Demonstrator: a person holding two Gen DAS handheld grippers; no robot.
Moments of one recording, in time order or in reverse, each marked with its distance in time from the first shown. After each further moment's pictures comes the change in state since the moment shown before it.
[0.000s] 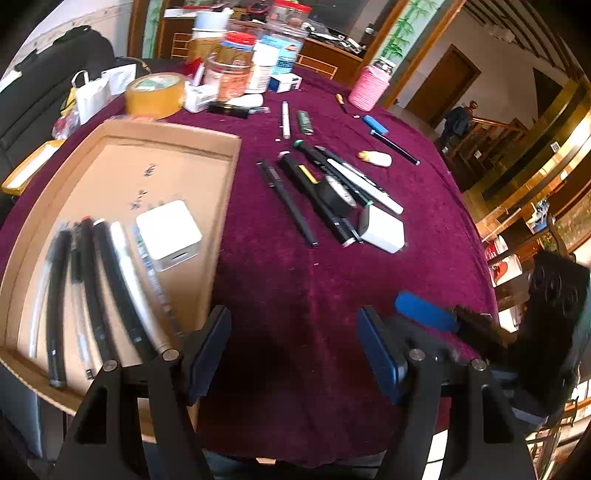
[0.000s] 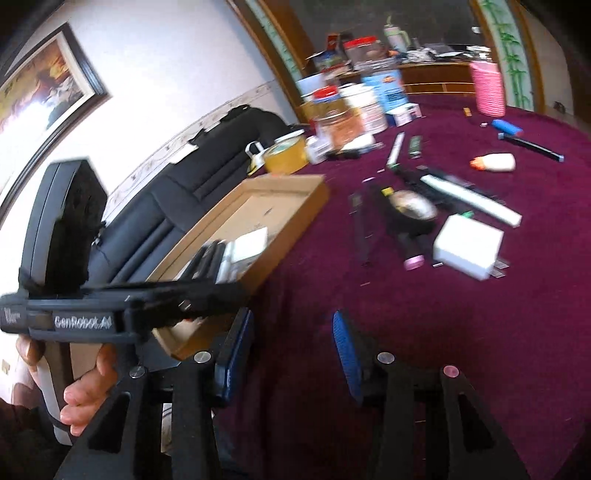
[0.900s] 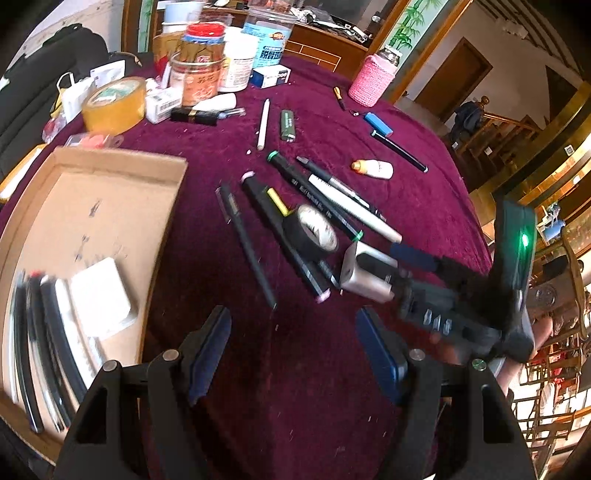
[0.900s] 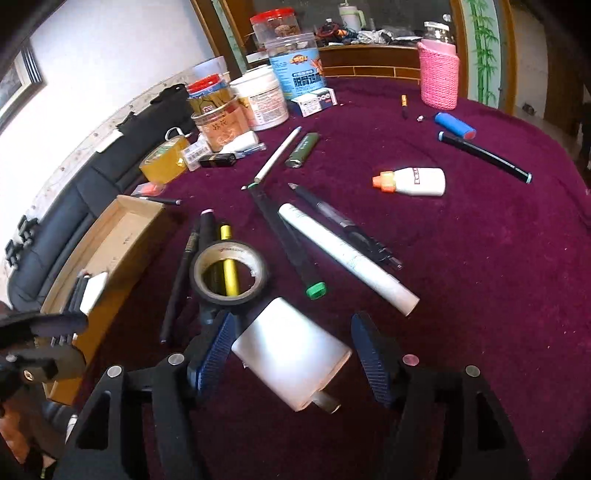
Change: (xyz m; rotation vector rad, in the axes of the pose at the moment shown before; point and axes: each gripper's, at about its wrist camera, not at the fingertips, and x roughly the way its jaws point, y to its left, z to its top) left arm 0.058 -0.042 0.065 -0.023 0.047 0.036; right arm 0.050 -0.132 0.081 -0.014 0.105 -0.224
